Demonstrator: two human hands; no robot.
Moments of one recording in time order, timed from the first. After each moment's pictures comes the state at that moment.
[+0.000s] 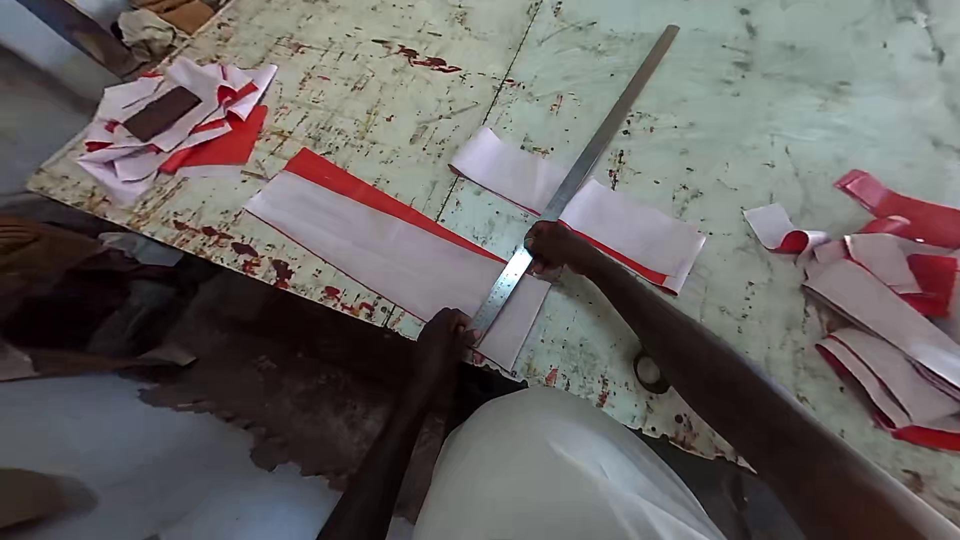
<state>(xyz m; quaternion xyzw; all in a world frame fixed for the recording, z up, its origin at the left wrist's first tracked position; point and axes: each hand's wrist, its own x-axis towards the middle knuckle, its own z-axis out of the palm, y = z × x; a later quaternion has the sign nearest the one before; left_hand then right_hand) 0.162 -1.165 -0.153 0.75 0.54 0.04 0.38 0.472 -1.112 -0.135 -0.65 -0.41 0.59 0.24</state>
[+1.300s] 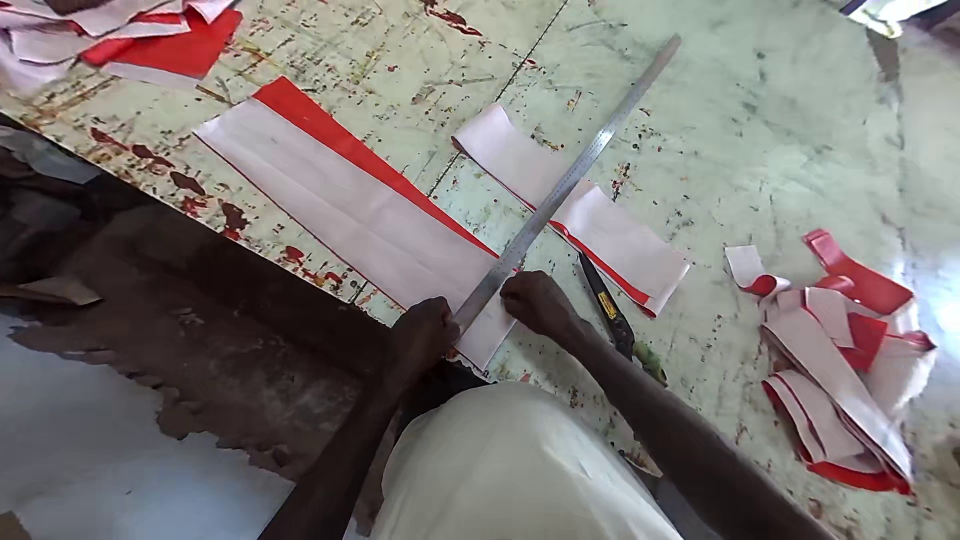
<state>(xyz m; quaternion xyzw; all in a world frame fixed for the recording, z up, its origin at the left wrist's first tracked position) 0.183 -1.163 -0.133 0.72 0.57 -0.07 0.38 0.421 -1.184 -0.128 -0.62 -0.71 0.34 0.11</state>
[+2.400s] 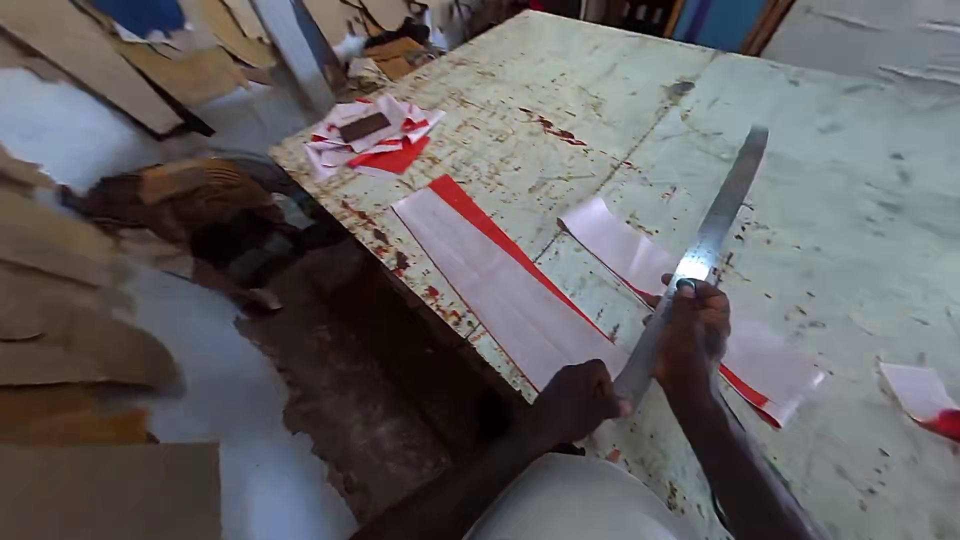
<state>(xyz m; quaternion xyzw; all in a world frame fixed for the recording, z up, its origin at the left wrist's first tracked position) 0.221 -1.194 -0.073 0.71 0.37 0.12 0.58 0.402 -1.164 -0.050 -0.58 -0.30 0.31 0.69</state>
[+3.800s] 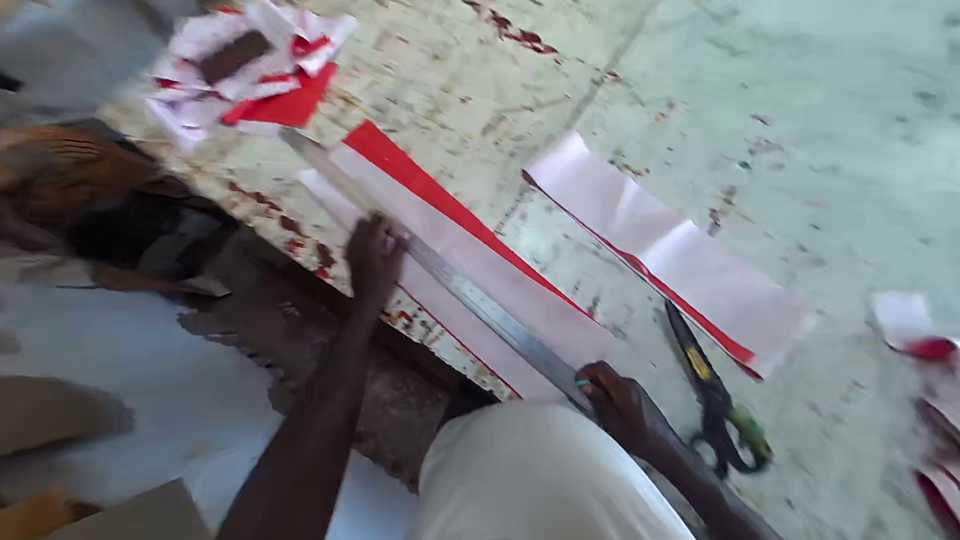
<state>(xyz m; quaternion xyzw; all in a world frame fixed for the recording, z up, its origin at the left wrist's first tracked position) 0.029 -0.952 -0.192 0.75 0.62 0.23 0.11 0.425 -1.257 -0.153 -0.61 -0.60 0.47 0.20</state>
